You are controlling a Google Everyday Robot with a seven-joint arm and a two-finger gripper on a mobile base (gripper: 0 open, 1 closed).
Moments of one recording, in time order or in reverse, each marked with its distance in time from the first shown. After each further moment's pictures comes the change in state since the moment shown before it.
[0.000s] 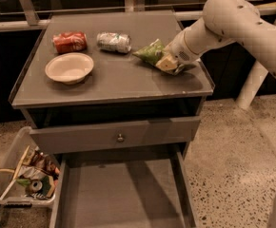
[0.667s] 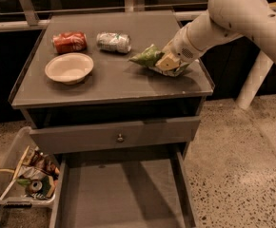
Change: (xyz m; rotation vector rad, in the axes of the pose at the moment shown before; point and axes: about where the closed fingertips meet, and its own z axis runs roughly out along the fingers) arm -0.015 0.023 -0.028 -0.035 -0.009 -0.037
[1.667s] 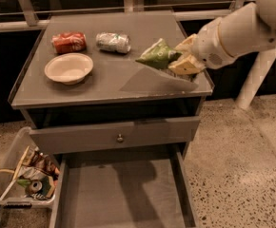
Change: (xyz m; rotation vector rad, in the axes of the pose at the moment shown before) arm -0.011 0.066 -0.094 0.046 -0.084 -0.079
